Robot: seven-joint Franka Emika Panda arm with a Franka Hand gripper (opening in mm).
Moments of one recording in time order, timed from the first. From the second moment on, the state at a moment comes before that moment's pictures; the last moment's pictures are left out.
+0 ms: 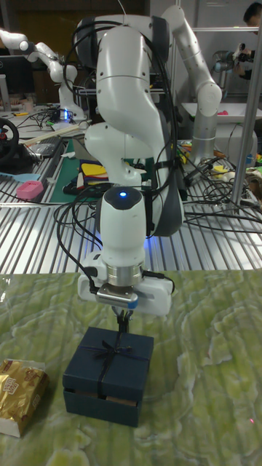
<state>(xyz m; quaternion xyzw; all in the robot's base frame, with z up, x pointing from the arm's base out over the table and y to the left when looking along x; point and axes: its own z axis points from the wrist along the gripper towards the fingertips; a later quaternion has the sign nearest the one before) 0.540 0.000 0.111 0.15 0.99 0.00 0.05</state>
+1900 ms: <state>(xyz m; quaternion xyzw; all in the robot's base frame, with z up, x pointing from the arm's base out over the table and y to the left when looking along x) 0.564 0.009 0.124 0.16 0.99 0.00 0.05</state>
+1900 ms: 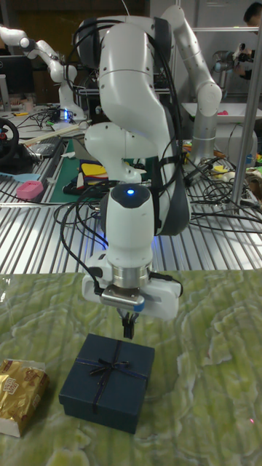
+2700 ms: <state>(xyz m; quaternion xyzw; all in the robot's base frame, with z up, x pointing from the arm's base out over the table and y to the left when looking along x) 0.542 0.029 0.152 0.17 0.98 0.00 0.03</state>
